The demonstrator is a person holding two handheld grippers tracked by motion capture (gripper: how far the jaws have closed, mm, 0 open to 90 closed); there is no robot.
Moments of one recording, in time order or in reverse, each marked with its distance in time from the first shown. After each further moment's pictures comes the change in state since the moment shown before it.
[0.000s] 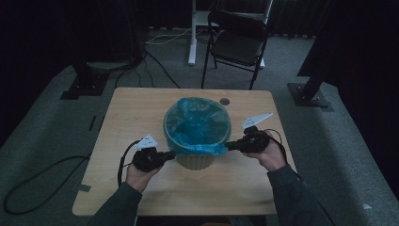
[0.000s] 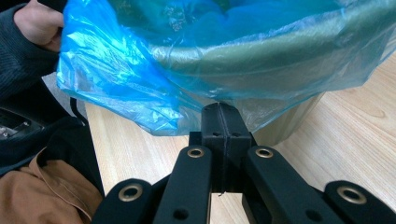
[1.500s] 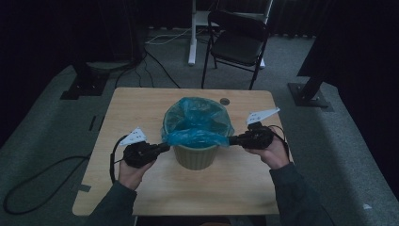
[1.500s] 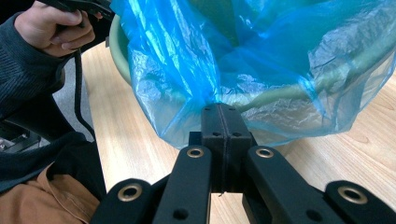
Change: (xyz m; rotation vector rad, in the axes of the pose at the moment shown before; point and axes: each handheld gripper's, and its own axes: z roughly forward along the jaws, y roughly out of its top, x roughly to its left) left arm -0.004 0.020 -0.033 -0.130 0.008 0.014; right arm 0.008 0.013 -0.019 -0.076 -0.004 -0.029
